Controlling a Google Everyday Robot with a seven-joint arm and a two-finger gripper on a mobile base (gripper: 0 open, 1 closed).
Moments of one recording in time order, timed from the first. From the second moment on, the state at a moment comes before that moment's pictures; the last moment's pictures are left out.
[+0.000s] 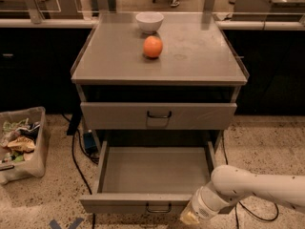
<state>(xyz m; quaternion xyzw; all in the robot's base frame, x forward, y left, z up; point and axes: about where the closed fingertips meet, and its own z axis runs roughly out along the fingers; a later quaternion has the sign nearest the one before) 0.389 -0.137 0.429 -0.49 0.84 0.22 0.09</state>
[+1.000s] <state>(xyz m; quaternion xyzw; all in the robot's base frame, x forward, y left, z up) 0.439 -0.107 0.418 -0.48 0.84 0.21 0.12</state>
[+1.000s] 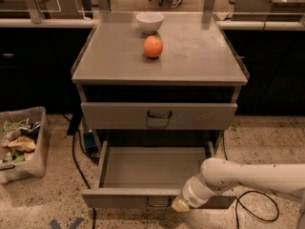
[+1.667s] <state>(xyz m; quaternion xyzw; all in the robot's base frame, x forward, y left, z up) 0.493 -0.125 0.434 -0.46 0.85 0.17 0.17</state>
